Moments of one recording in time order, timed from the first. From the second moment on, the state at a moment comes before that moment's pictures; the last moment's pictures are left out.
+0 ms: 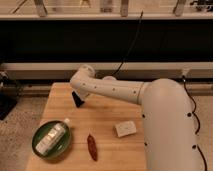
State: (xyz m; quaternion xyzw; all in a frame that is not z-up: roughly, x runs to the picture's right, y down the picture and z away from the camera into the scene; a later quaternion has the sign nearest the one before) arm -0.136 0.056 0.887 -0.16 -0.15 -0.31 0.92
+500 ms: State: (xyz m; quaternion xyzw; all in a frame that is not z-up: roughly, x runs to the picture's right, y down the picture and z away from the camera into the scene) arm -0.140 0.053 0.893 -0.16 -0.16 -0.32 0.92
